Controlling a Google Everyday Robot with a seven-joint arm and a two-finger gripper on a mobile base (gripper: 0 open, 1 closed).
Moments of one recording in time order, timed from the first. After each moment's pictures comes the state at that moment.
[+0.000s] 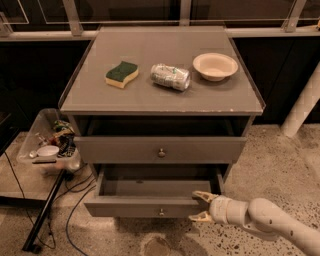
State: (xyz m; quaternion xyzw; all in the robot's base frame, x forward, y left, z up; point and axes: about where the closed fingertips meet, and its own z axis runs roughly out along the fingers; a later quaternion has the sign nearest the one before) arm 0.505 -0.165 0.422 -0.59 0.66 0.10 0.46
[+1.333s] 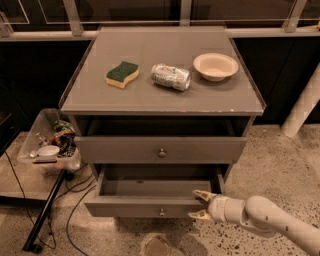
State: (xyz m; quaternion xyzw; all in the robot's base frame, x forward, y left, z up) arm 0.514 -0.162 0.409 -0.59 0.66 0.11 0.44
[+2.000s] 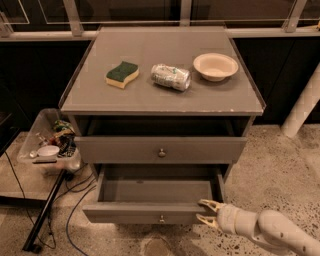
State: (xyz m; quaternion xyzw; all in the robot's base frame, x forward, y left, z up) arm 0.481 -0.189 0.412 -0.57 0.67 0.10 0.46
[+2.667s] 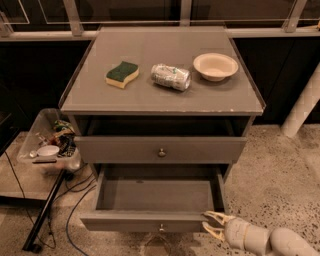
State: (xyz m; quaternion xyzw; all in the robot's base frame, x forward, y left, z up) arm 0.434 -0.198 0.423 -0.57 0.66 0.09 0.48
